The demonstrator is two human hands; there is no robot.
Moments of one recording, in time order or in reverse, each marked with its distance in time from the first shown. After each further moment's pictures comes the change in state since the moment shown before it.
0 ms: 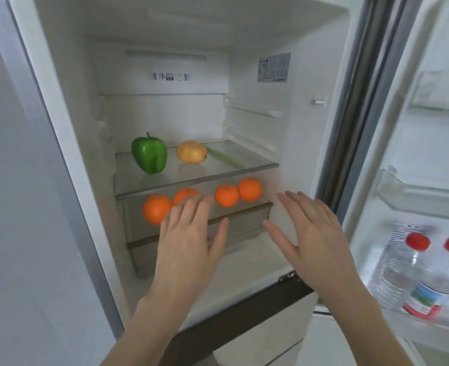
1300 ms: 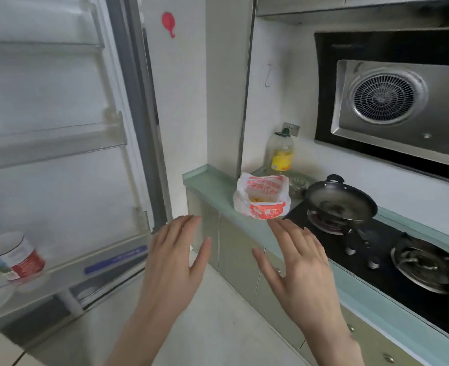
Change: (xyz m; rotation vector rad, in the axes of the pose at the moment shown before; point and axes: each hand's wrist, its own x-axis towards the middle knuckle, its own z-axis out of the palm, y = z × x) left_hand -0.203 0.613 0.165 -0.661 -0.420 0.520; right_hand -0.445 0.361 -0.369 -0.510 0.106 0.709
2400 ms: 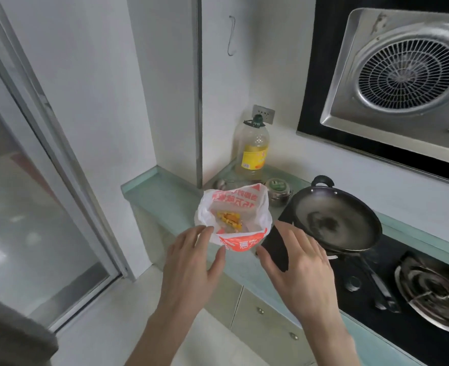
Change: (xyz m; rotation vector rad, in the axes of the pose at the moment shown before) left_hand 0.244 -0.044 0.301 -0.067 -0.229 0.064; right_hand 0.189 0.194 0.202 -0.102 -0.119 0.359
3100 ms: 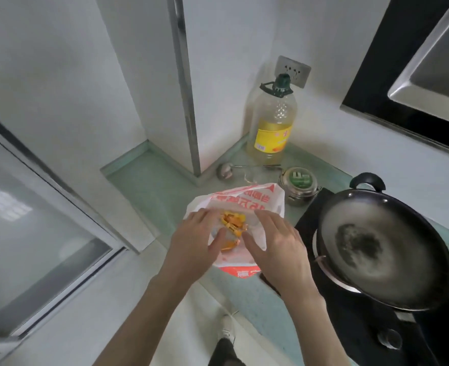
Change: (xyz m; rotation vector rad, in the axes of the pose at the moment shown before) left_hand 0.180 -0.047 0.157 -0.054 -0.311 -0.114; right_hand 0.177 0.085 0.176 0.085 -0.379 -0.006
